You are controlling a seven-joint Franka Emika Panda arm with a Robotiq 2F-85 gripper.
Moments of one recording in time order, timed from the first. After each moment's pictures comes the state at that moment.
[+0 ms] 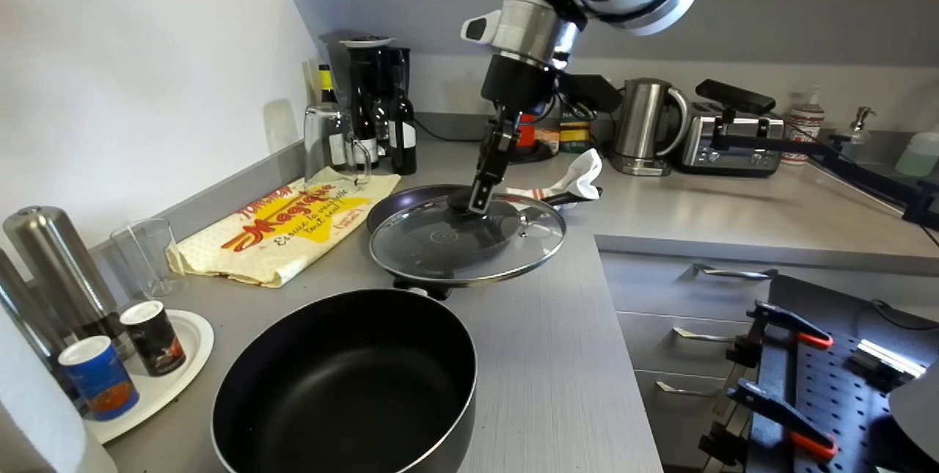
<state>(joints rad) 0.05 0.02 0.23 -2.31 0.42 2.54 -0.68</state>
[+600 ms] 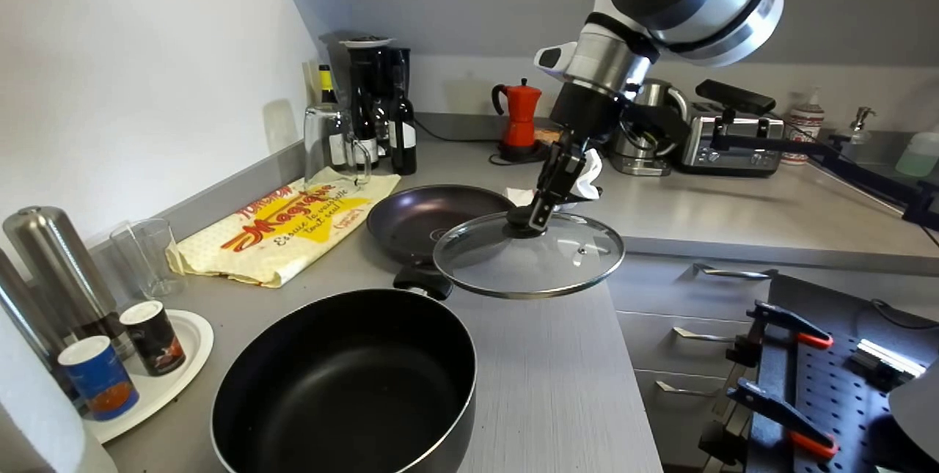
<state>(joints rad) 0.09 -0.12 0.12 -2.56 0.65 2.63 -0.86</state>
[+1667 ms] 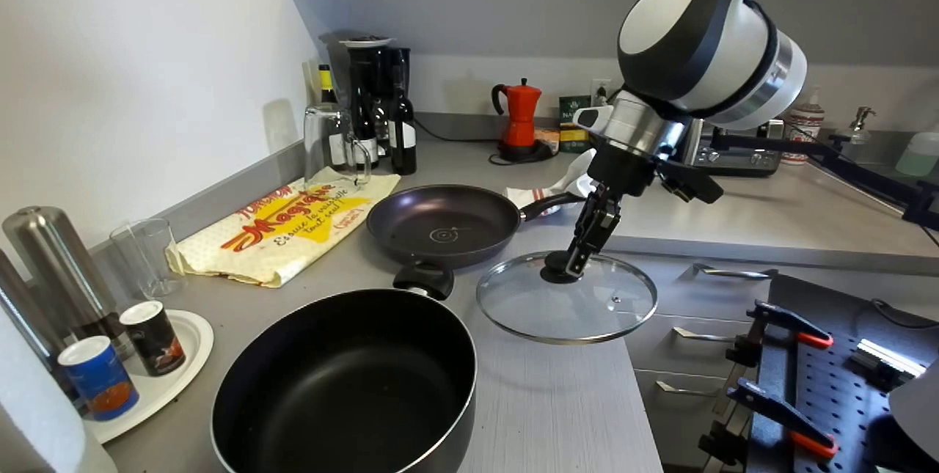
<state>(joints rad) 0.14 -0.05 0.06 -2.68 0.90 2.77 -1.06</state>
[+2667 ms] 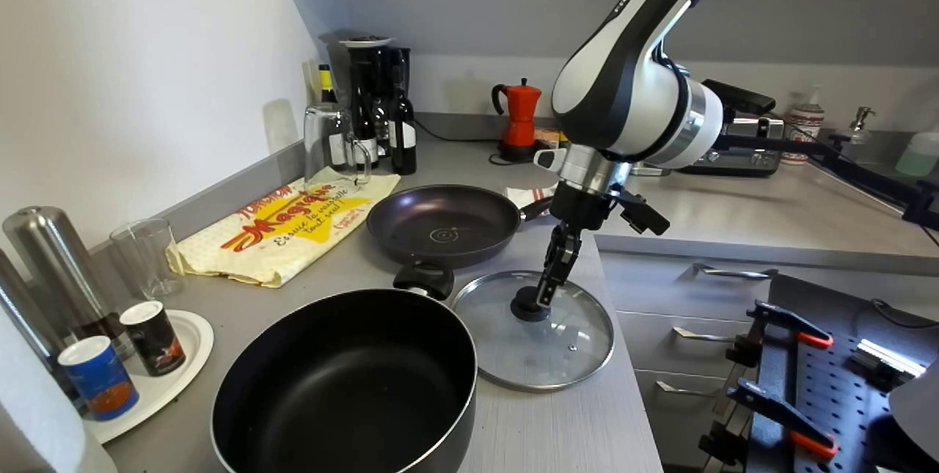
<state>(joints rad) 0.14 0.21 0.07 -2.51 0.91 2.78 -1.09</state>
